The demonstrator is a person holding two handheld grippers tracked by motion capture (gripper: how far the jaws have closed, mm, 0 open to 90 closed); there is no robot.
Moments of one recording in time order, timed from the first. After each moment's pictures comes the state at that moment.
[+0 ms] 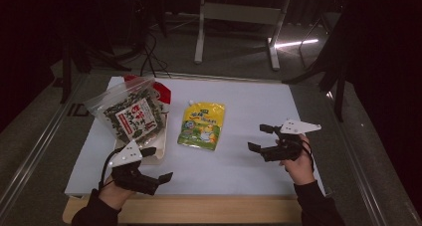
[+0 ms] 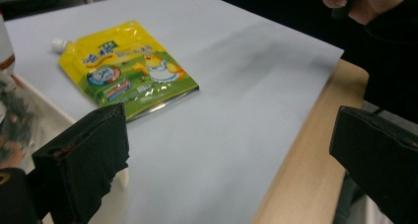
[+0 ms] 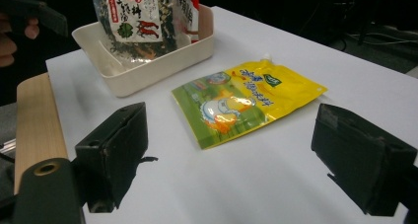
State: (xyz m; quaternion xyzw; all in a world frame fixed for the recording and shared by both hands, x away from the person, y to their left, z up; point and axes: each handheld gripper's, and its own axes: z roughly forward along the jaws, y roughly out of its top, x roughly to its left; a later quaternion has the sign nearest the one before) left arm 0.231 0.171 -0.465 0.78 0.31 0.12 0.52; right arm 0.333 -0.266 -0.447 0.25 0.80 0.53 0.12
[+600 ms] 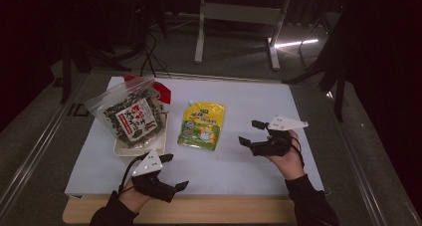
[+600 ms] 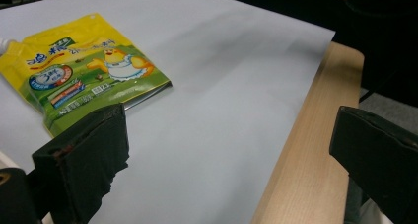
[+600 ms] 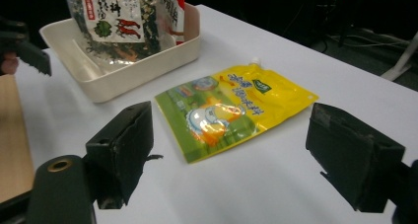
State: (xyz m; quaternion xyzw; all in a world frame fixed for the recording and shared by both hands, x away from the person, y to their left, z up) left arm 0.233 0.135 -0.497 0.80 0.27 0.12 0.52; right arm 0.343 -0.238 -0.450 0.26 0.80 0.52 0.15
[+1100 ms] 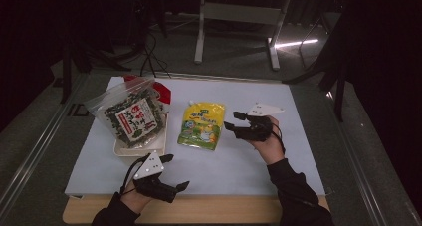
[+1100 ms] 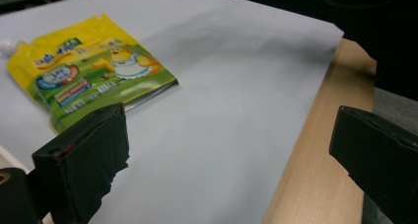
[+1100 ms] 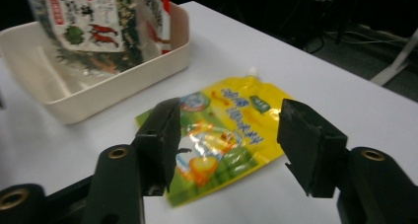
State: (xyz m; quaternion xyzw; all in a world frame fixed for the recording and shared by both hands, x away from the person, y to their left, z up) left arm 0.232 0.133 -0.505 0.80 0.28 0.14 0.52; right arm 0.382 -0.192 -0.451 0.27 0.81 0.50 0.16
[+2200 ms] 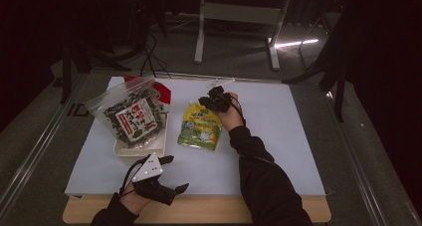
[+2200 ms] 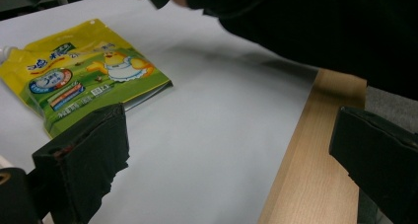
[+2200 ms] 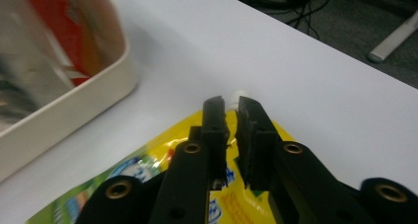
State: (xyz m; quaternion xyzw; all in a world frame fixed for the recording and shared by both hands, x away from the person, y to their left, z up) left arm 0.229 0.135 -0.508 0.80 0.26 0.14 0.53; right arm 0.501 -0.085 -0.484 0.31 0.84 0.43 0.13
